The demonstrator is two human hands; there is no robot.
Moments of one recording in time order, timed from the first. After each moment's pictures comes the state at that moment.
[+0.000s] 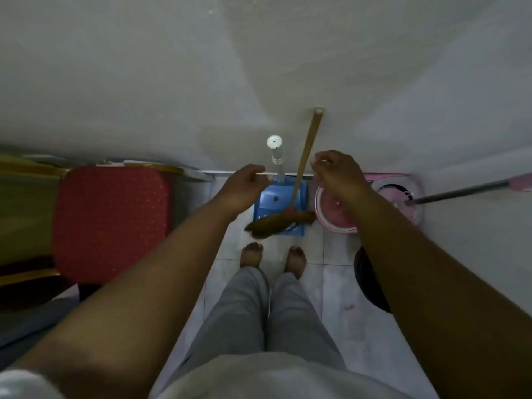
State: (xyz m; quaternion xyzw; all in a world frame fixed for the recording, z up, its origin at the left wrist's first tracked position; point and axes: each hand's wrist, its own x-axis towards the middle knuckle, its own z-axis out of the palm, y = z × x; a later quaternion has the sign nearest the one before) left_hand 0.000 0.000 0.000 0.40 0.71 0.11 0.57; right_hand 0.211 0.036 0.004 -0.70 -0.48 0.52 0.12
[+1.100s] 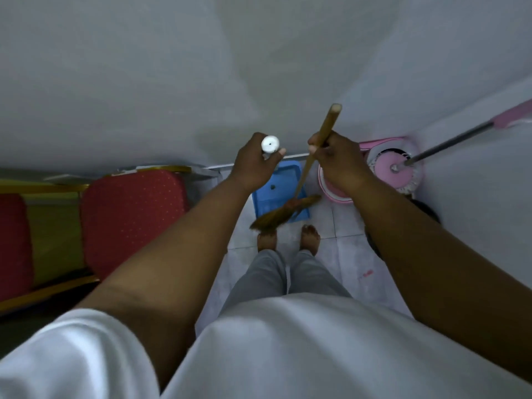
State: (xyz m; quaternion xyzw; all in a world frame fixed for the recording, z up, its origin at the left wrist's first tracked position) left_hand 0.006 -0.010 0.034 0.61 0.66 0.18 0.41; right_hand 0.202 -0.023 0.055 -0.70 -0.55 0.42 0.18
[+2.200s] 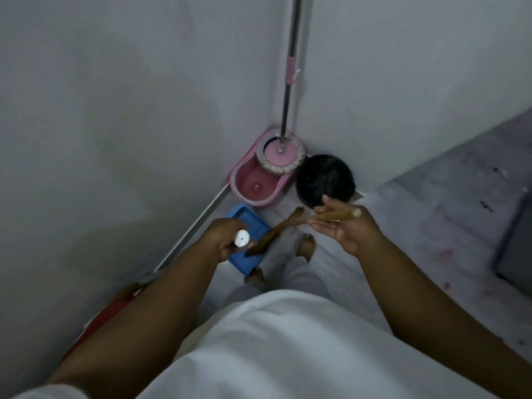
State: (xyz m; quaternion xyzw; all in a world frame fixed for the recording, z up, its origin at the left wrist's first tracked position) left_hand 0.076 -0.104 0.070 0.33 0.62 -0.10 0.71; right_hand 0.247 -0.302 0.119 -0.60 0.21 0.47 0.62
